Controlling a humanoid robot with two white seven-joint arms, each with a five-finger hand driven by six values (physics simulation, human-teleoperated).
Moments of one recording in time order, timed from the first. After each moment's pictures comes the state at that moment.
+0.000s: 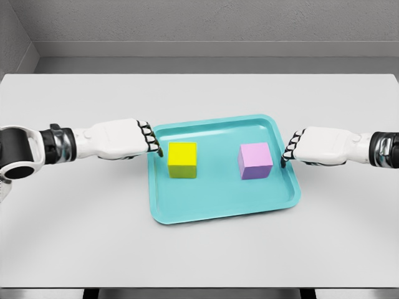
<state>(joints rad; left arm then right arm) -0.56 0.71 -0.60 -1.66 -0.72 -0.61 -0.53 -0.52 -0.91 0.58 -1.66 0.55 -0.61 0.61</state>
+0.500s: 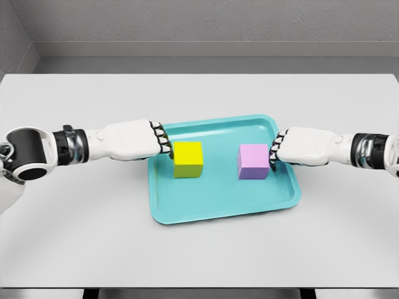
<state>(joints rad) -0.56 0.65 -0.60 -1.68 -0.74 -0.61 -0.53 -0.52 -0.83 0.58 -1.67 0.59 -0.60 0.61</state>
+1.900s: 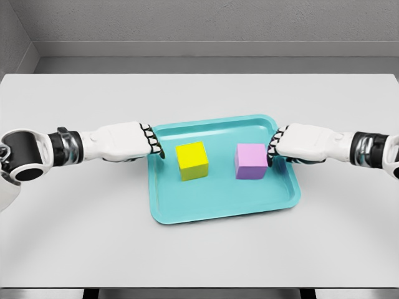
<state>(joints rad) -0.54 0.66 -0.59 -1.62 -0.77 -0.61 -0.54 -0.47 -0.79 0.50 -1.62 0.55 -0.60 0.61</state>
